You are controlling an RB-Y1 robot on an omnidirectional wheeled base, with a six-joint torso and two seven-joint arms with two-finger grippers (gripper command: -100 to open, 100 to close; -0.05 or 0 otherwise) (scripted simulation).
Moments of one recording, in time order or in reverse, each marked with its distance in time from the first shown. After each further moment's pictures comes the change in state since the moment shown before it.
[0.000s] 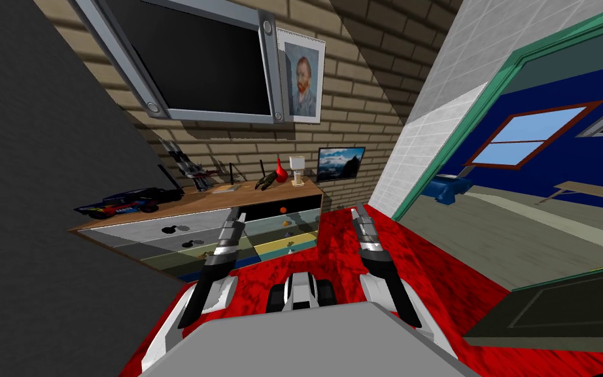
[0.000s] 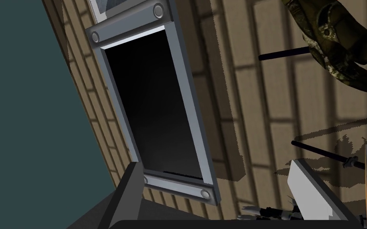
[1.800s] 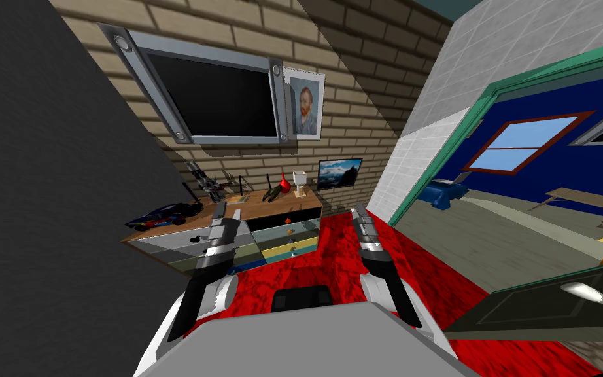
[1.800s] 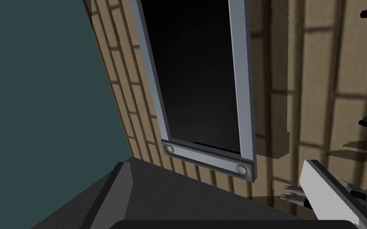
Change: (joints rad) left arm 0.042 -0.117 0.004 -0.157 0.011 0.059 0.017; right arm 0.000 0.000 0.000 0.000 0.000 0.000 0.000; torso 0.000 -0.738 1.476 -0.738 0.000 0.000
